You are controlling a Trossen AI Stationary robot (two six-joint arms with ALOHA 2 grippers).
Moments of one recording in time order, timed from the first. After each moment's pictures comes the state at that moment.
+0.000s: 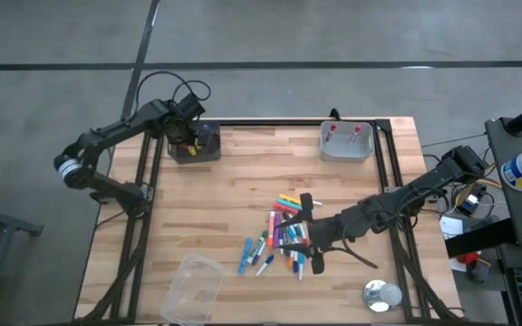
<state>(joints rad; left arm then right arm) 0.76 1.35 1.14 -1.08 -0.18 -0.67 0.47 1.40 1.05 0.20 0.34 -0.24</state>
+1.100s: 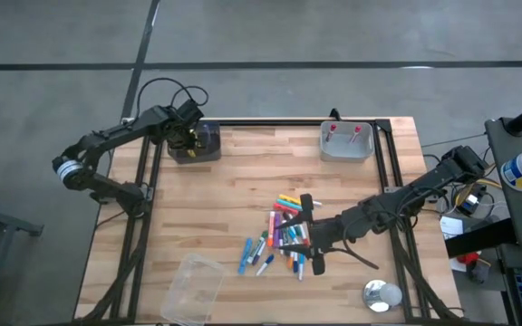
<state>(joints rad) 0.78 1.34 1.02 -0.98 -0.18 -0.71 0.47 1.40 1.05 0.20 0.34 -0.24</state>
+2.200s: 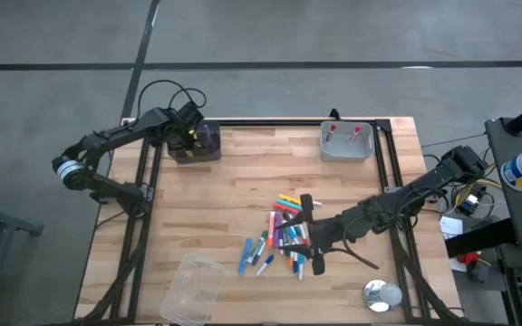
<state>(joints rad) 0.78 1.34 0.99 -0.96 -0.20 -0.79 0.47 1.40 1.05 0.20 0.34 -0.24</state>
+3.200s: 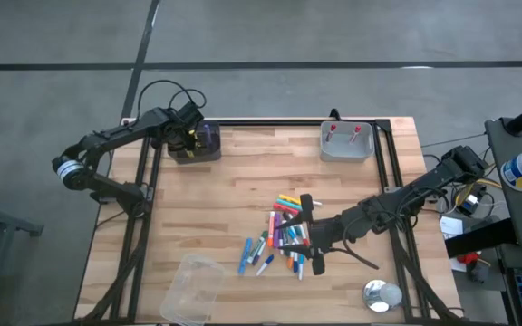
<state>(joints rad) 0.78 1.34 0.99 -0.96 -0.18 -0.81 0.47 1.40 1.05 0.20 0.34 -0.24</state>
